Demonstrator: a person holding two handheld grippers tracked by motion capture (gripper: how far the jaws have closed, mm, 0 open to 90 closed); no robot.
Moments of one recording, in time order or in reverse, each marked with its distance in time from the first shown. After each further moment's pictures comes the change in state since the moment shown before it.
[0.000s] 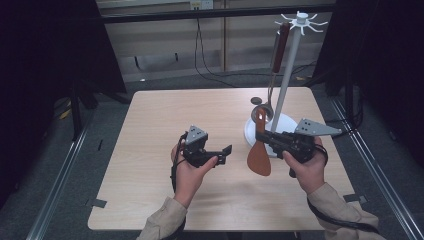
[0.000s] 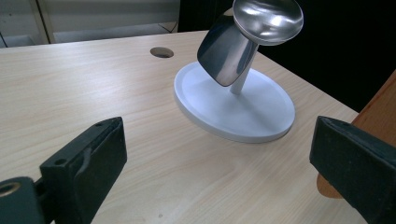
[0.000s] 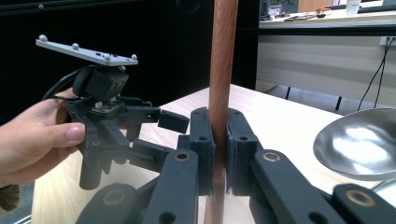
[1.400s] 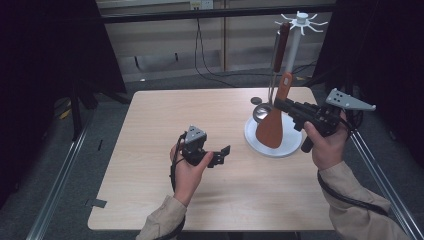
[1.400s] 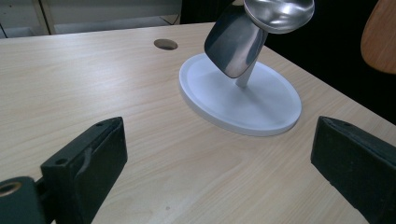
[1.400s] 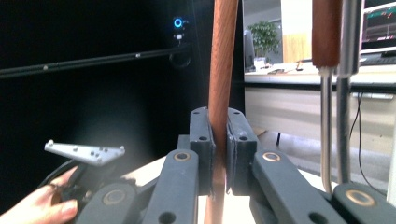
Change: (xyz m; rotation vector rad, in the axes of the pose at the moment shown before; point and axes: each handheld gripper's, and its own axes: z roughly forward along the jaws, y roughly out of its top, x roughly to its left) left arm 0.007 -0.003 0.002 0.028 0.004 -0.006; right arm -0.032 0.063 -0.024 -0.204 -0.017 0.009
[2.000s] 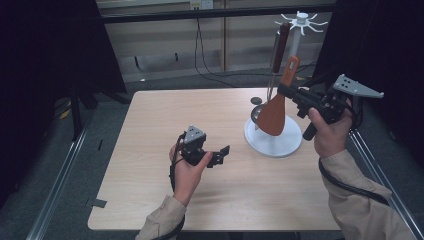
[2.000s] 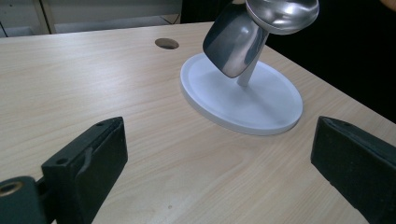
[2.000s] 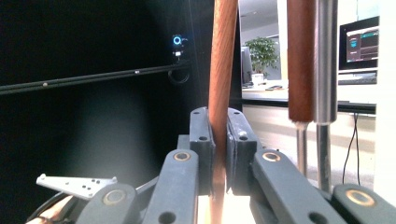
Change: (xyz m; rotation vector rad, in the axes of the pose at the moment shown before) left arm 0.002 -0.001 0.000 0.003 0.005 0.003; right arm -0.011 0.026 0.005 -0.059 -0.003 -0.005
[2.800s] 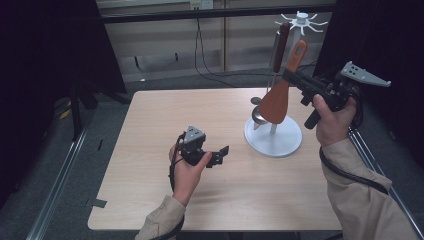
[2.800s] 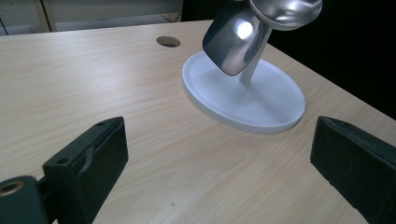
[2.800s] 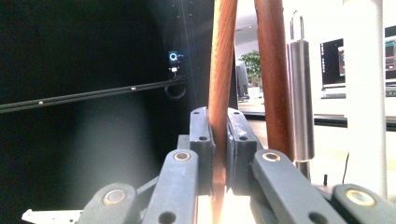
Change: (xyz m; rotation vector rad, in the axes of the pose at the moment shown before) left arm 0.002 -0.001 0.000 0.008 0.004 -0.002; right arm -0.013 0.019 0.006 -0.060 -0.014 0.010
